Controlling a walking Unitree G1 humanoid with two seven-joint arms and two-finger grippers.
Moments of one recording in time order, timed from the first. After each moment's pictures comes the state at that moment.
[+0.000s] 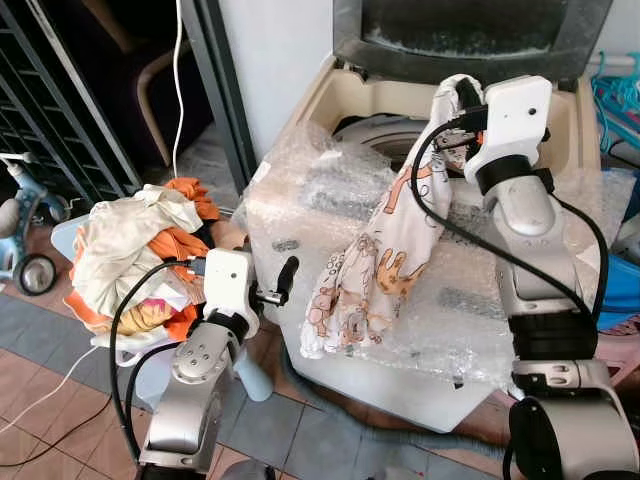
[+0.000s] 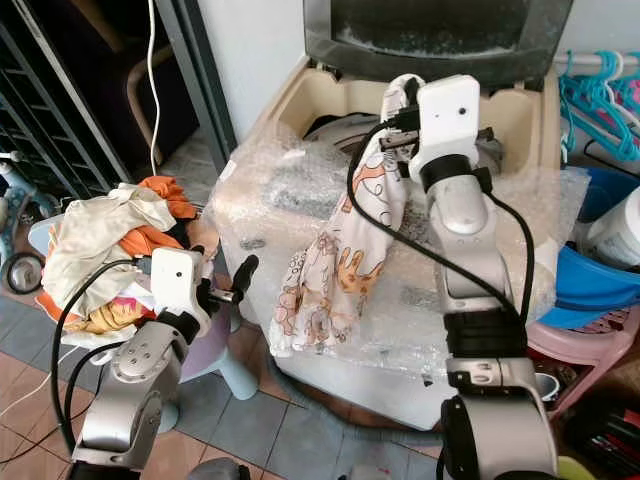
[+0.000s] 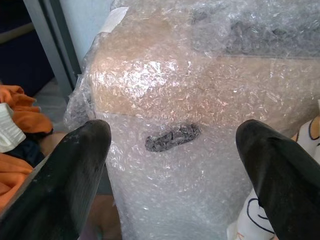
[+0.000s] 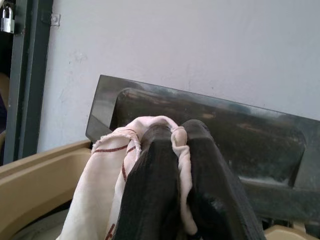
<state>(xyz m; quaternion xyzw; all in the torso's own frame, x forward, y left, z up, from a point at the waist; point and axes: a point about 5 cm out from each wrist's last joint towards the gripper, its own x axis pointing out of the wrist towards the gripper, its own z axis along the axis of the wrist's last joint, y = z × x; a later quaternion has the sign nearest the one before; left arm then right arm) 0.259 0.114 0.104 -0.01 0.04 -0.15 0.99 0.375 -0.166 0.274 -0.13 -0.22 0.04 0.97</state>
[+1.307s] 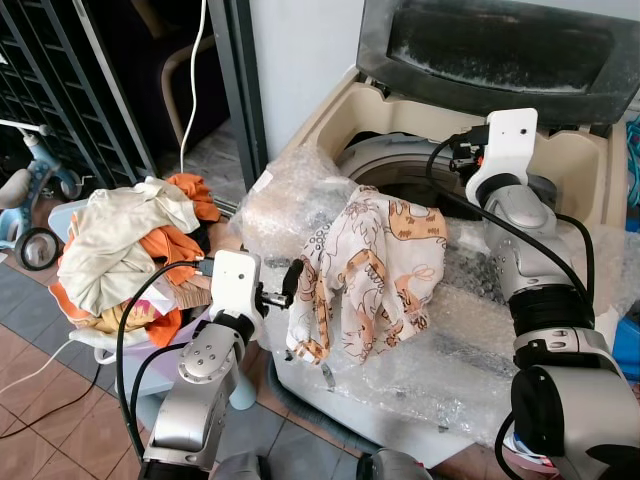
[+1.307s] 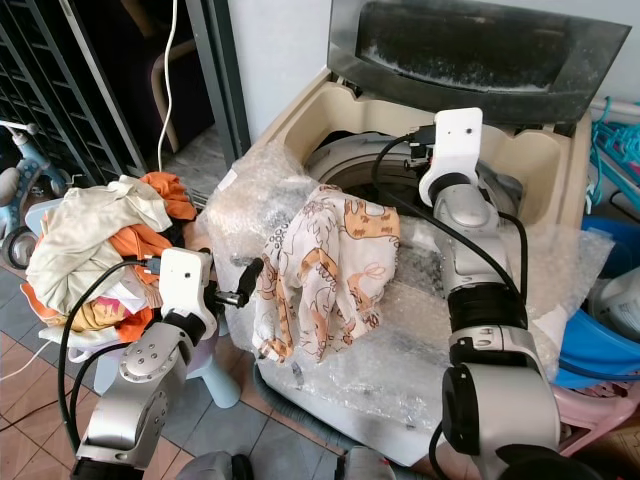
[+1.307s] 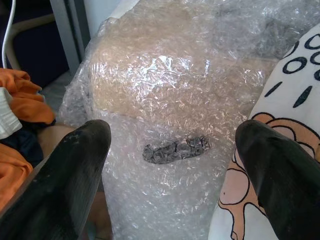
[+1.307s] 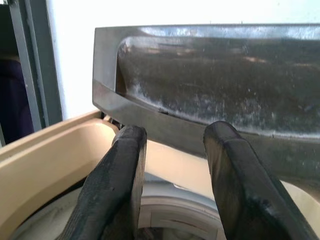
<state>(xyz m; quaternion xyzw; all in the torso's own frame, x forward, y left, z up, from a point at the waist) 0.260 0.111 0.098 0.00 0.06 -0.15 0.99 0.378 -0.205 0.233 -0.01 -0.11 0.02 0.99</state>
